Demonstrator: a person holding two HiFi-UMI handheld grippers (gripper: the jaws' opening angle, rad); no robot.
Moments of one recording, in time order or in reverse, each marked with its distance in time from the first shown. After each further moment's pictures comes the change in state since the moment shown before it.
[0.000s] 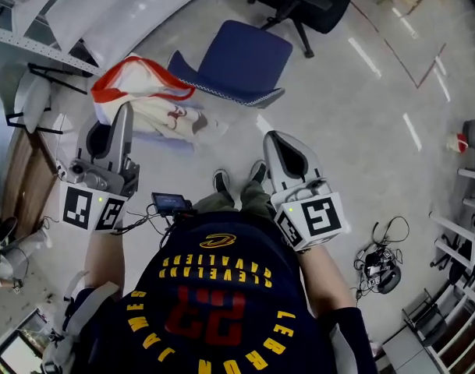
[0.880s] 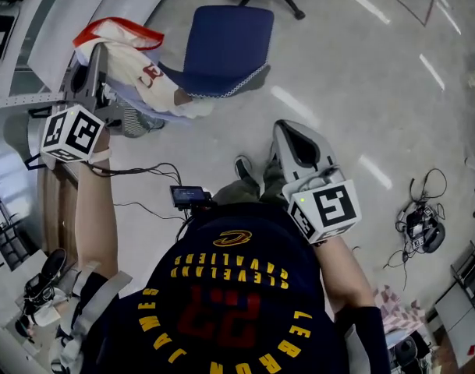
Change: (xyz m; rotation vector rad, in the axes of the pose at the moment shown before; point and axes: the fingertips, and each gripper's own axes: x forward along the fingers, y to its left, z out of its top) left arm 0.016 0.036 -0.018 -0.049 0.089 0.031; right arm -0.111 0.036 -0.067 0.095 -0.002 -0.089
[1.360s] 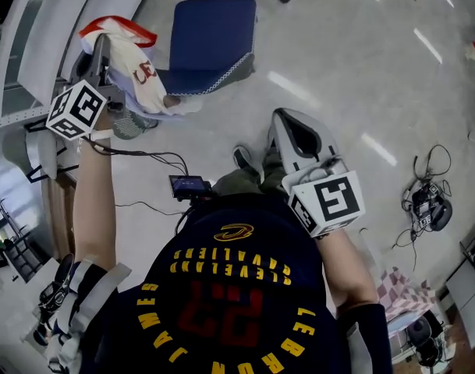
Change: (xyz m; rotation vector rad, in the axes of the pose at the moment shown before) left arm 0.064 0.014 -0.058 -0.059 0.118 0.007; right arm -0.003 -0.021 0.004 0.018 -0.010 -0.060
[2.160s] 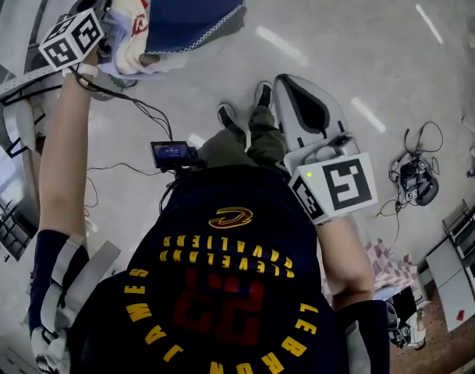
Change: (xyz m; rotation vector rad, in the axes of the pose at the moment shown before) left arm 0.083 0.012 -0.106 0.096 0.260 -0.037; right arm 0.005 -0.014 -0.021 0.026 0.089 -0.014
